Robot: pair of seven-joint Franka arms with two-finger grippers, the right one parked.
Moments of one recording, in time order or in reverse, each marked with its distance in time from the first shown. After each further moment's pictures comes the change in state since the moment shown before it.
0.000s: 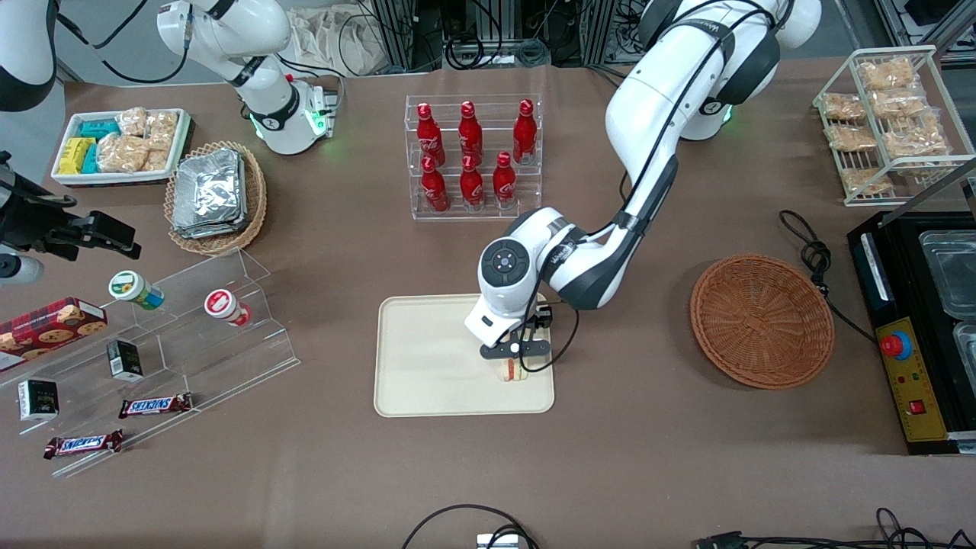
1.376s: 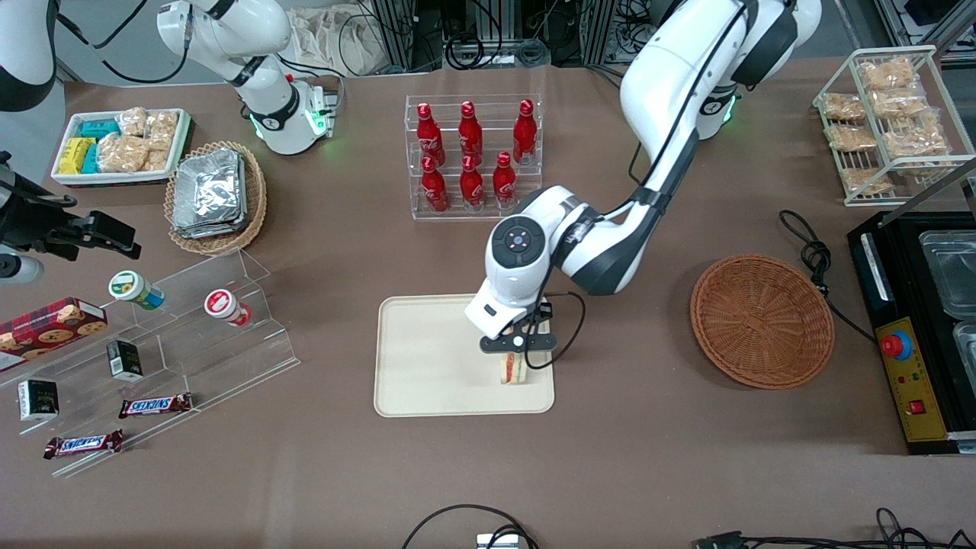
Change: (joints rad) arm 0.004 -0.074 -0.002 -0.025 -0.038 -0.015 0.075
